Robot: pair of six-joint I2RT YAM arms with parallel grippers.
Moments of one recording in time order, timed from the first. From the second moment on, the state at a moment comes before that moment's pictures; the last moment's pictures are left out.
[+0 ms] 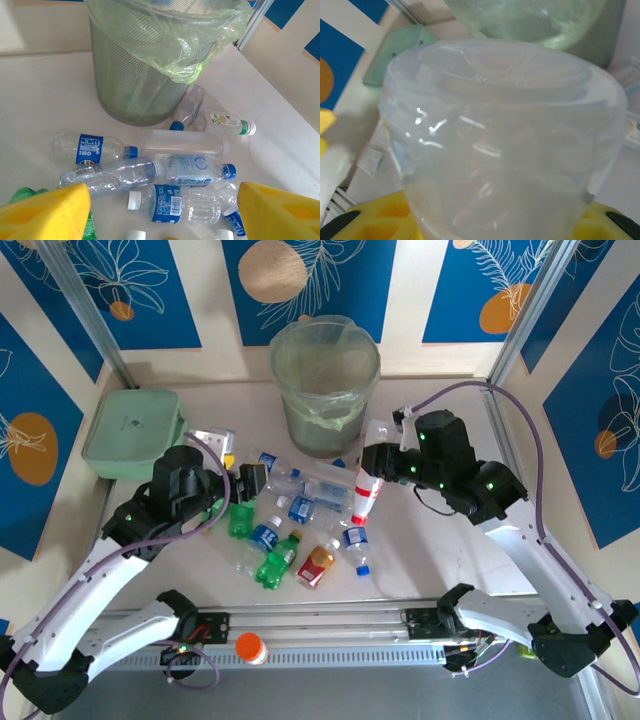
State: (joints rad) left arm -0.62 0.87 1.05 -0.60 -0.05 -0.31; right arm 0.60 1.08 1.35 -0.83 -0.10 0.51
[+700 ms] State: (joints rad) left arm -0.62 0.91 1.08 -0.53 0.00 -0.42; right arm 0.44 1.70 2.28 -0.79 -0.18 0.37
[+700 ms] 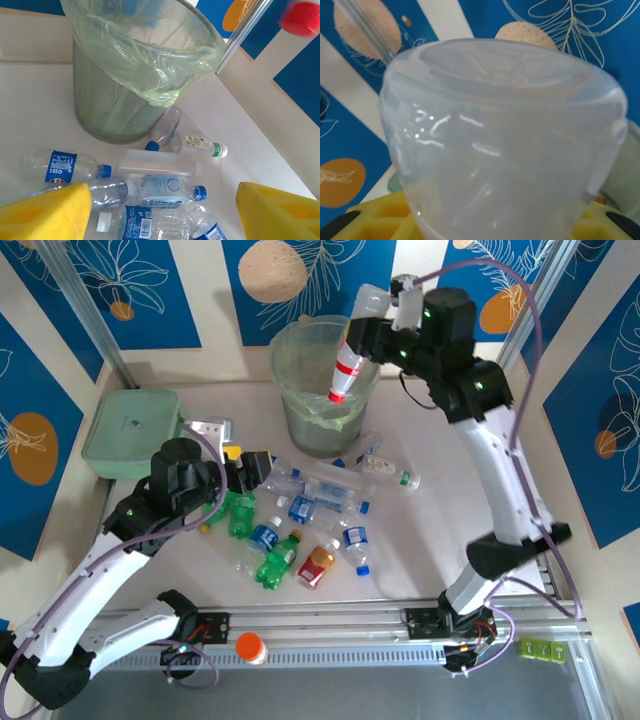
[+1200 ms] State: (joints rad) left arm -0.62 0.88 0.98 -0.49 -0.05 -0.39; right arm 0.37 2.30 2.74 -0.77 -0.19 0.33
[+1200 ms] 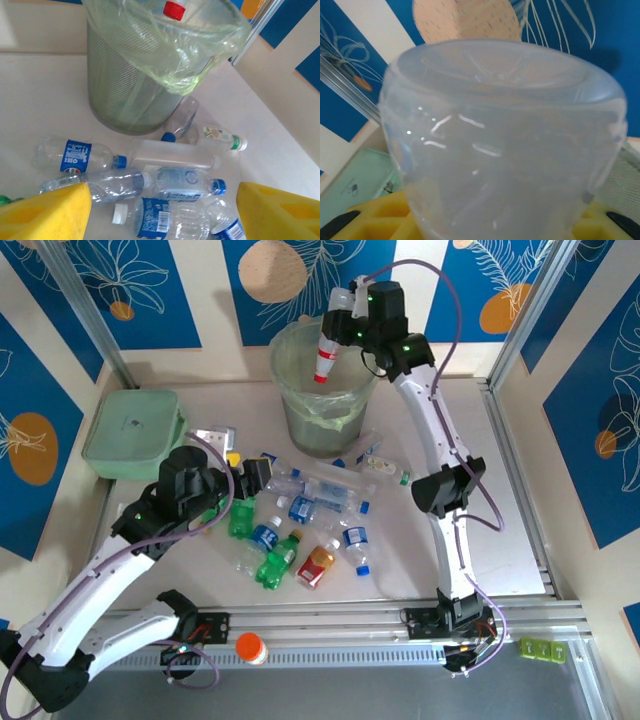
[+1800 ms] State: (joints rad) left arm -0.62 0.88 0.98 -0.48 -0.07 -0.39; right arm 0.37 2.49 2.75 -0.75 -0.32 0.34
